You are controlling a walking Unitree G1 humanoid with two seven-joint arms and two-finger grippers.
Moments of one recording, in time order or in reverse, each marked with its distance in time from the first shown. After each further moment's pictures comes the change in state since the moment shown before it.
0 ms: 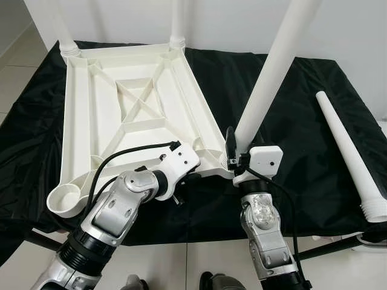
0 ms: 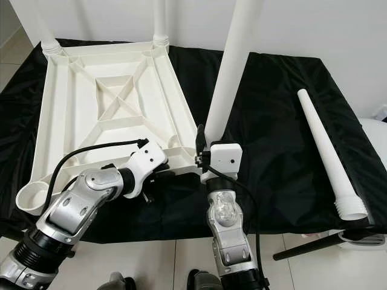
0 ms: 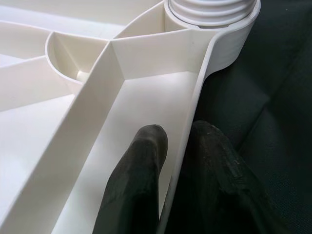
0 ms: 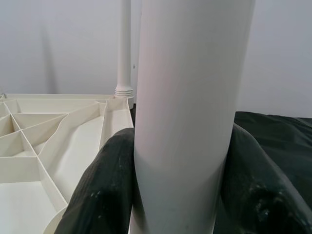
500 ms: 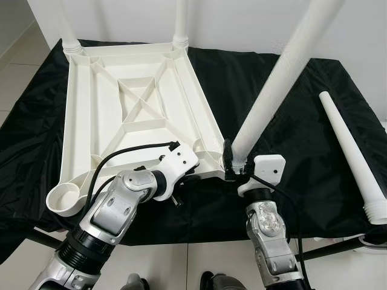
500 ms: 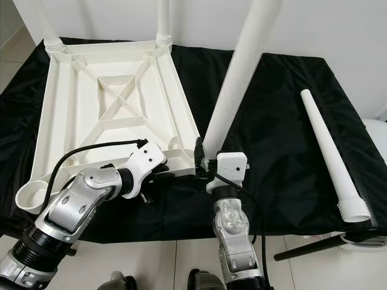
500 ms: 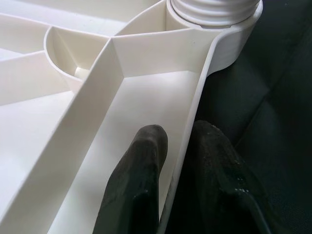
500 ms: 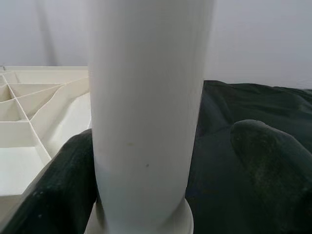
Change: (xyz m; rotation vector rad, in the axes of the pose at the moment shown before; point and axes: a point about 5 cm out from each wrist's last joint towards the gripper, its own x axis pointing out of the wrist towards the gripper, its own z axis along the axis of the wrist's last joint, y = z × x) left arm -0.001 0.004 -0.001 -0.008 0.009 0.010; right arm -0.007 -0.013 -0.012 0.012 0.064 0.027
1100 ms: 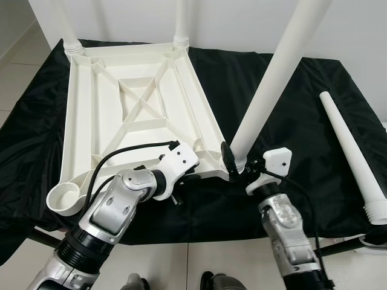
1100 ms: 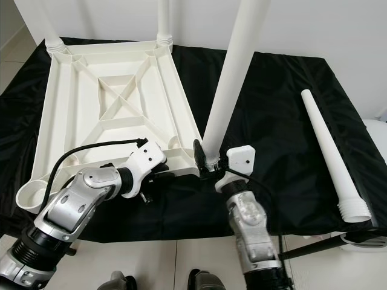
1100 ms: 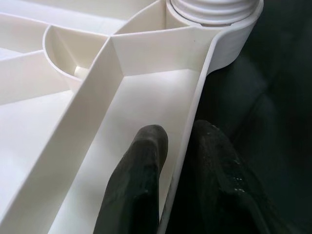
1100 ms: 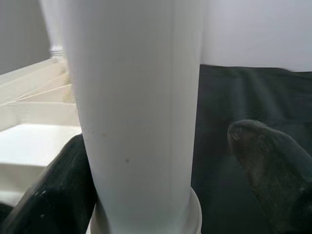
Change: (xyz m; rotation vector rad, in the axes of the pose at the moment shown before) left arm -0.002 0.001 -0.004 0.020 0.016 -0.009; right arm 0.009 -0.019 -0.002 0.088 0.031 0.315
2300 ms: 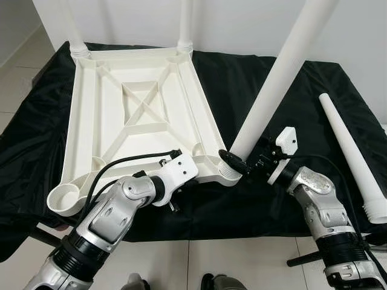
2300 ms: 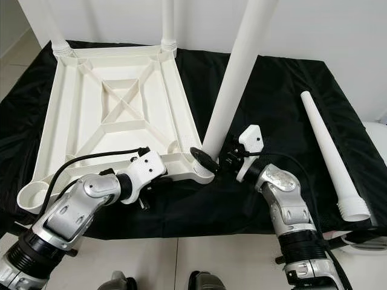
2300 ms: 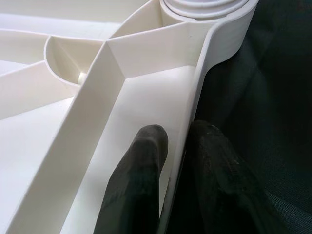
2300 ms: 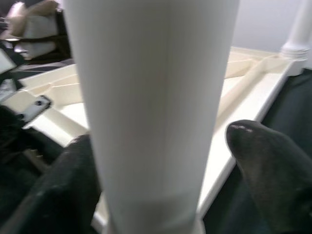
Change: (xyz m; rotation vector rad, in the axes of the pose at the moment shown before) left arm 0.003 -0.009 -0.009 0.097 0.000 -0.024; right arm 0.019 -0.033 0.012 -0.015 0.091 0.567
